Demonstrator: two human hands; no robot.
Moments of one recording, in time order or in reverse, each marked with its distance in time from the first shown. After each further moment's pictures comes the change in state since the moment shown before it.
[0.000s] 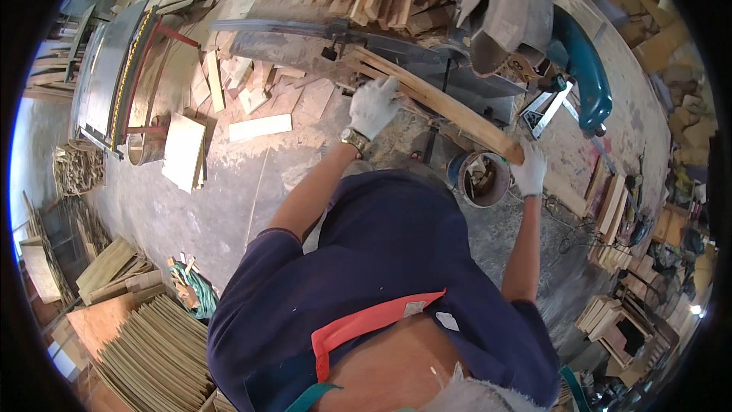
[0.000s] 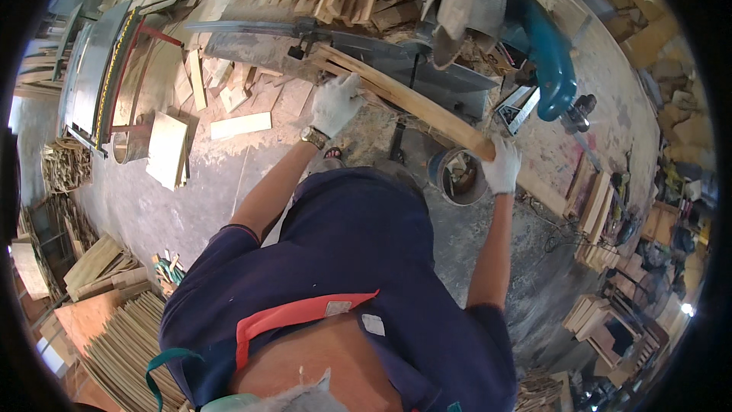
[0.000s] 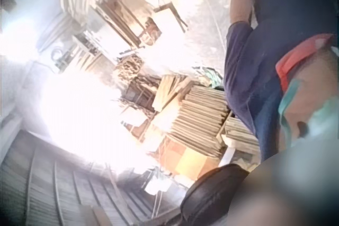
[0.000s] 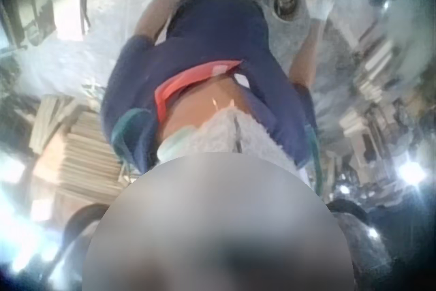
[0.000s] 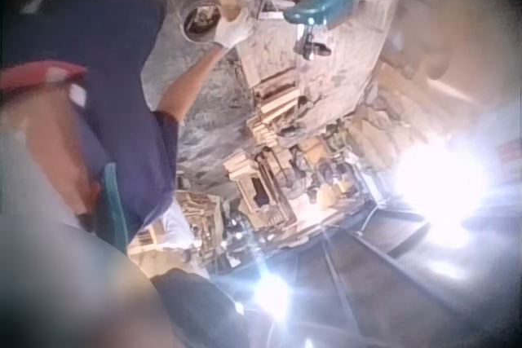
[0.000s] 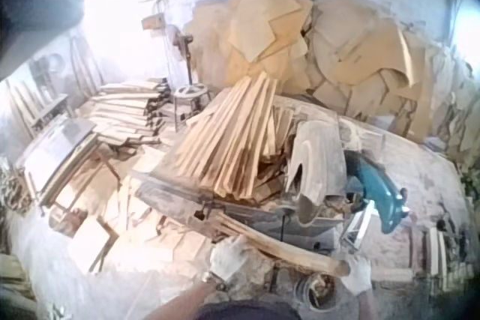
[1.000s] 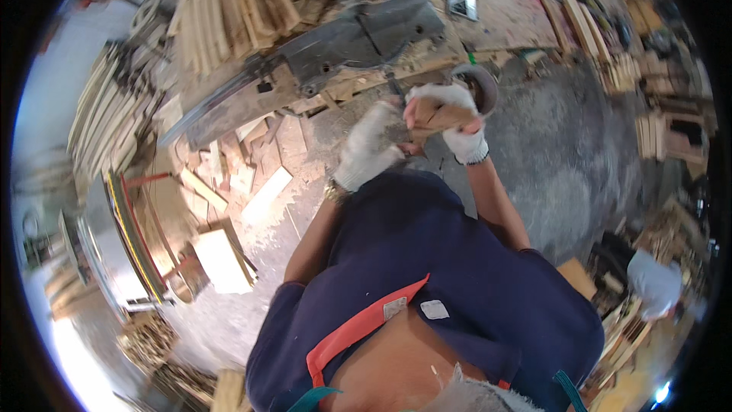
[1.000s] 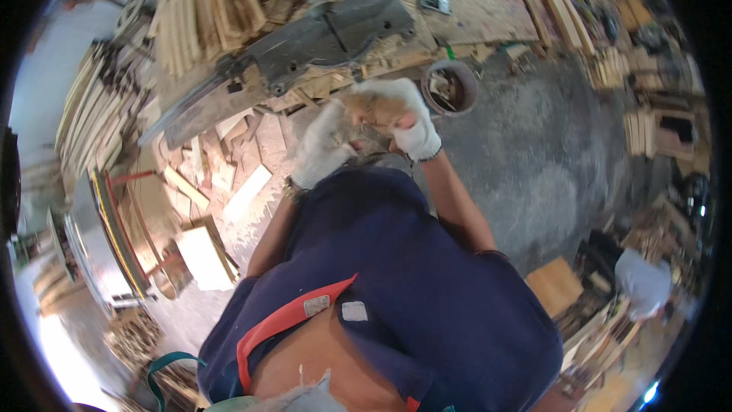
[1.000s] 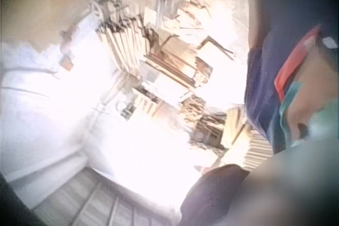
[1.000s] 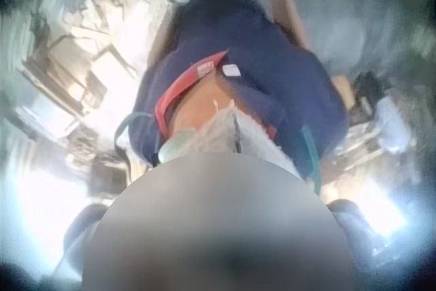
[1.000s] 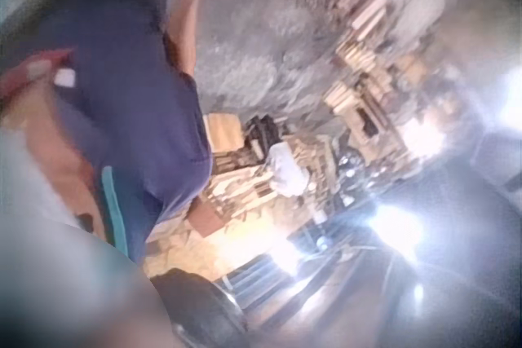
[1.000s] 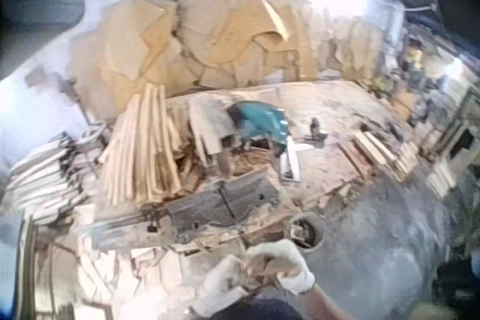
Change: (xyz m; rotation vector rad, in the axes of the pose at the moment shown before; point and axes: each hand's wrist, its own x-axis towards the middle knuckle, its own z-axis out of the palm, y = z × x) left_hand -0.141 0.041 -0.073 -0.760 -0.295 0.478; right_hand -0.098 -0.283 -0.098 1.664 0.248 -0.057
